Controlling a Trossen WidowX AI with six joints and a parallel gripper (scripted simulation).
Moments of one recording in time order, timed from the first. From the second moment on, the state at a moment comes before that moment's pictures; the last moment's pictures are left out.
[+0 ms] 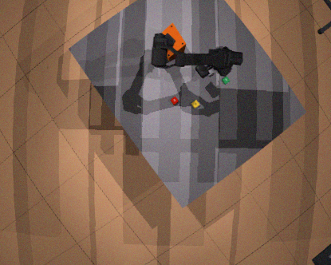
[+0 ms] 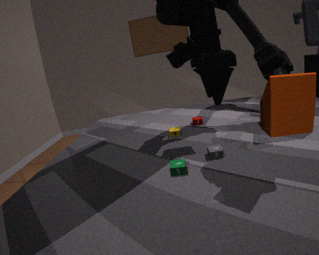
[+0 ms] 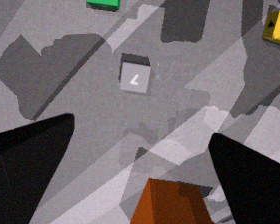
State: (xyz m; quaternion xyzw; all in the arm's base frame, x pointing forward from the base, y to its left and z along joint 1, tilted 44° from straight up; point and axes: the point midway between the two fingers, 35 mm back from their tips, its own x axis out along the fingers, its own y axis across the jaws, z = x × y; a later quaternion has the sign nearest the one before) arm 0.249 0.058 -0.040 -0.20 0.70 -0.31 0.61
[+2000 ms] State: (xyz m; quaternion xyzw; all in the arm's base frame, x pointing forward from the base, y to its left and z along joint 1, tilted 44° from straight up) arm 0.359 -0.004 -0.003 -0.19 0.70 -0.31 0.62
